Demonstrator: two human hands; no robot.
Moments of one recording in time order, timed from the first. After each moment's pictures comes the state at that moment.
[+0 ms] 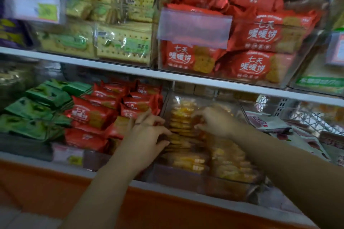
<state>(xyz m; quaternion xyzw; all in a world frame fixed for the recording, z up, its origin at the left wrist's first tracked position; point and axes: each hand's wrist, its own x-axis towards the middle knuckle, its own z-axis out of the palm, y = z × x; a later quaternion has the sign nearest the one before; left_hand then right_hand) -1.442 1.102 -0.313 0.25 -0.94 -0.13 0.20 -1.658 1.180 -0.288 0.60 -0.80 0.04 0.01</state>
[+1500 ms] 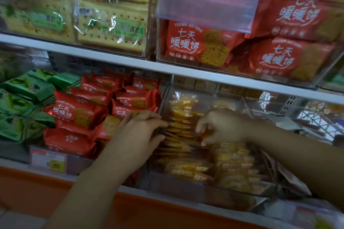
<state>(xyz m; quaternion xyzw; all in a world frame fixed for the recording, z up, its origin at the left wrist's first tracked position) -1.450 1.081 -0.318 0.25 -0.93 -0.16 0.23 -1.674 1.178 -0.286 0.67 -0.73 -0.07 -0.07</state>
